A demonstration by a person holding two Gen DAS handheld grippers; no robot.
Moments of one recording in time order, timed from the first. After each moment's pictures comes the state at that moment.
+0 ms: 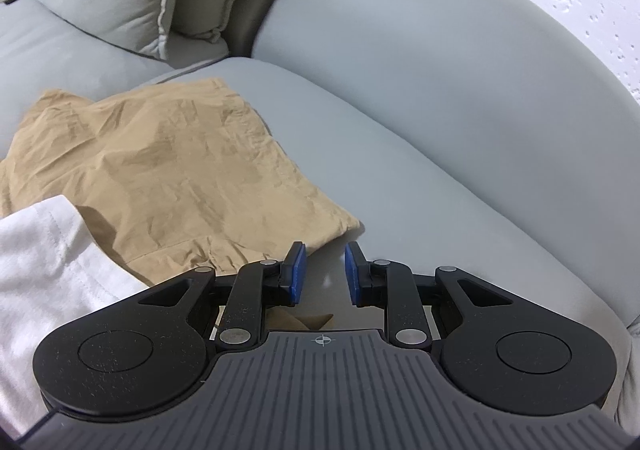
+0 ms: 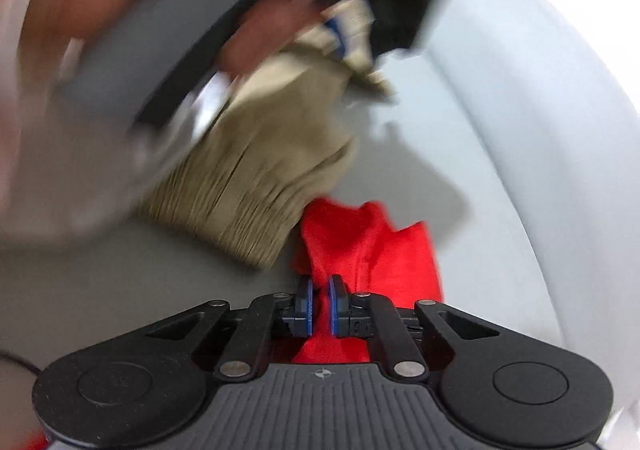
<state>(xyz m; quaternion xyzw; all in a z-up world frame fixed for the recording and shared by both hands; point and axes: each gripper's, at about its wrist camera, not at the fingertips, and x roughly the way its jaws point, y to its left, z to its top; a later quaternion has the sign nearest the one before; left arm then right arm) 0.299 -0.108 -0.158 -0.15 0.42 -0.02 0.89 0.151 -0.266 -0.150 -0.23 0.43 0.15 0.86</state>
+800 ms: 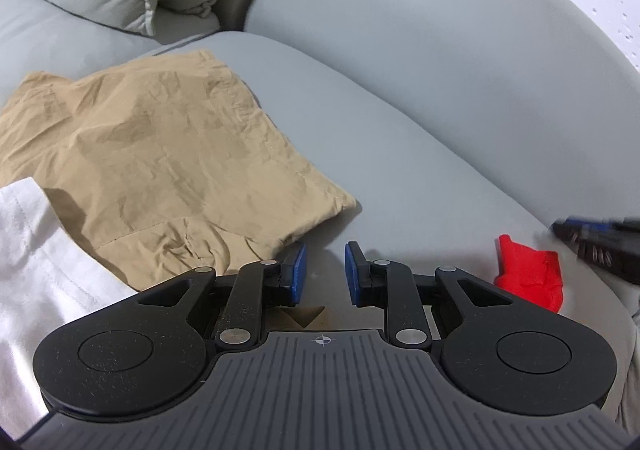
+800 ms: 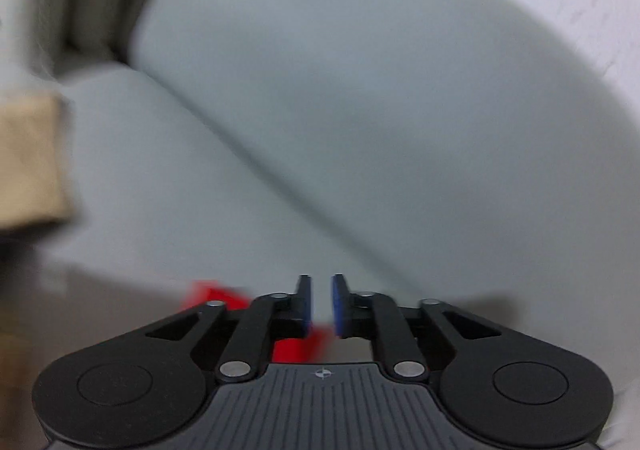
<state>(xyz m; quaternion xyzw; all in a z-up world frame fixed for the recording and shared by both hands) 0.309 -0.122 -0.178 -0.14 0.45 -0.02 0.88 0.317 -0.364 -0.155 -0.09 0.45 0.07 0.88</state>
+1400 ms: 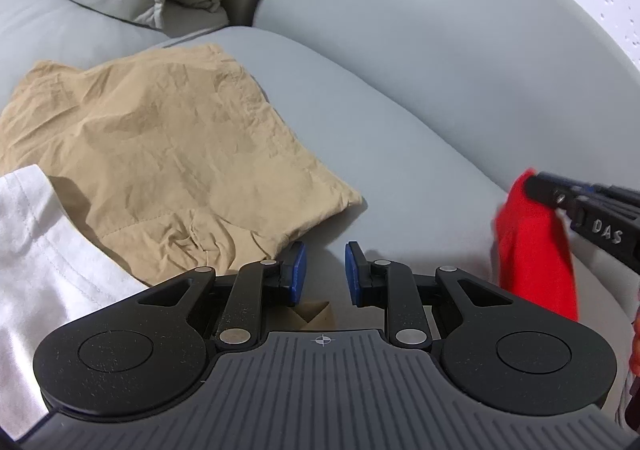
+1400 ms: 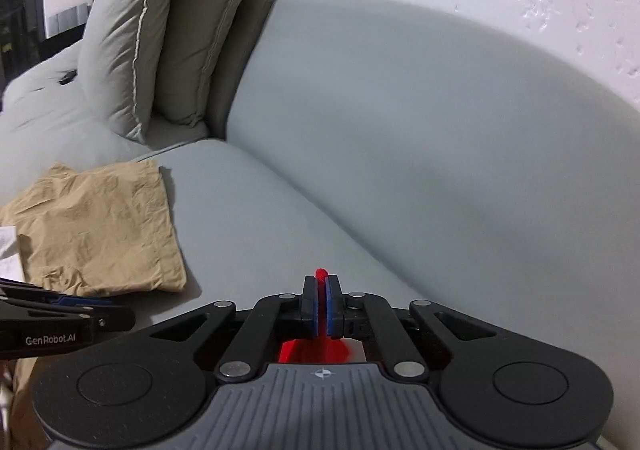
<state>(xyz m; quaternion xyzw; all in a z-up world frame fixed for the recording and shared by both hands) 0.307 -0.120 -0.180 -0.14 0.46 -0.02 0.88 0.330 -0.350 -0.157 -0.09 0.38 0.10 0.91</state>
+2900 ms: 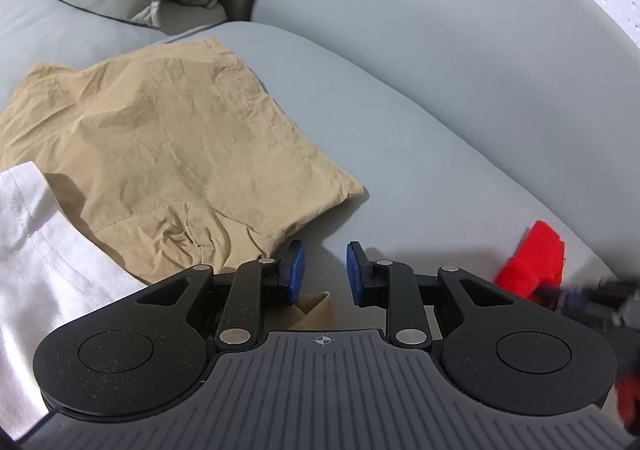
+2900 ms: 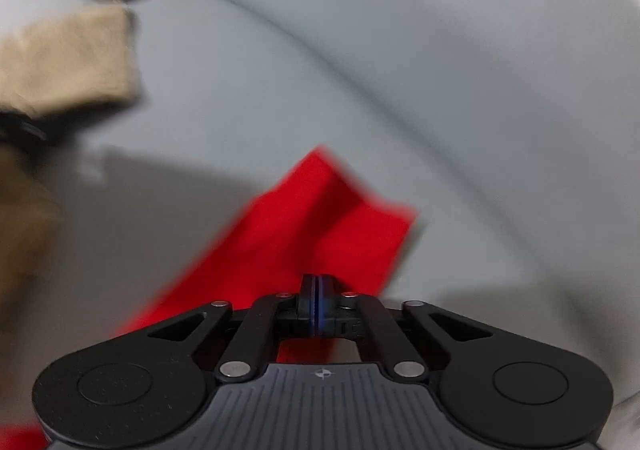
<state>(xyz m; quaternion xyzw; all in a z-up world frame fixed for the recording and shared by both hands) 0.308 -0.128 -0.186 -0.12 0.46 -0.01 0.88 0.299 -0.385 -0.208 -0.20 0.45 0.02 0.87</state>
